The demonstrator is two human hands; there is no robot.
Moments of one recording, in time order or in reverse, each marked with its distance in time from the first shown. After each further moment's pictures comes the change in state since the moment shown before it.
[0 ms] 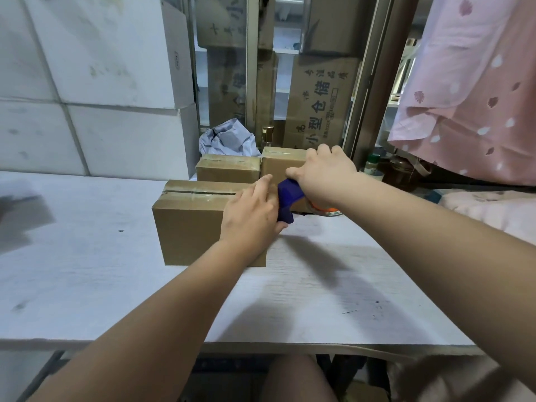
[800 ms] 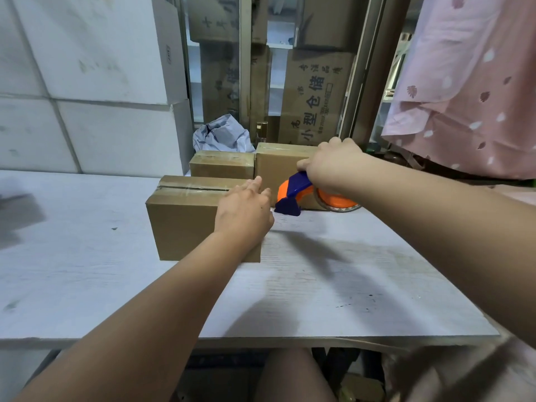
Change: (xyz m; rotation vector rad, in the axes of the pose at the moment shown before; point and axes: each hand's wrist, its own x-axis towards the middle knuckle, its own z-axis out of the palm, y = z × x) left_hand 0.006 0.004 -0.007 -0.016 -0.162 -0.089; right_hand -0.003 0.019 -0.011 -0.003 -0.204 0.065
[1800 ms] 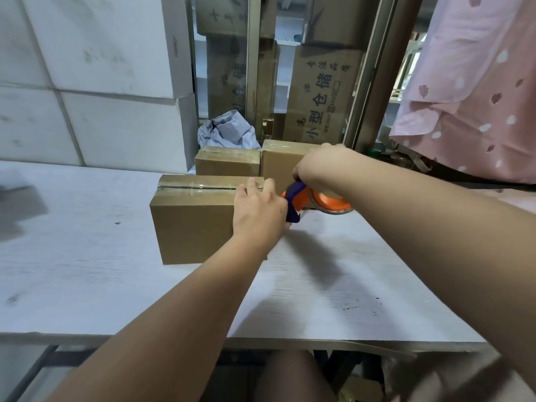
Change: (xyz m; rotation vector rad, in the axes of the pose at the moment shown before) left_hand 0.002 0.014 0.010 0.066 -0.032 0.002; right_hand 0.039 -0.021 -0.002 0.002 -0.209 -0.044
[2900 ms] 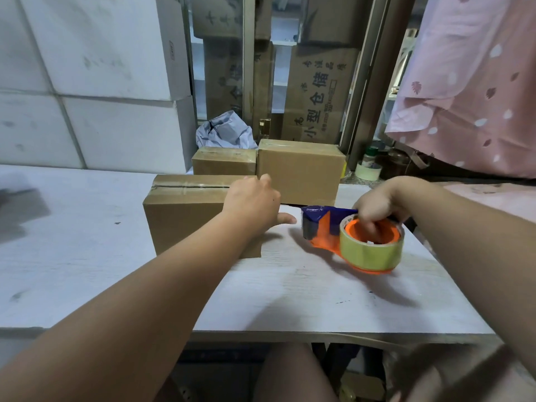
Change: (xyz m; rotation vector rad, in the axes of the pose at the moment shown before) left_hand 0.009 -0.009 -0.029 0.244 -0.097 0.156; right_hand -0.016 0.070 0.111 0.899 -0.607 -0.083
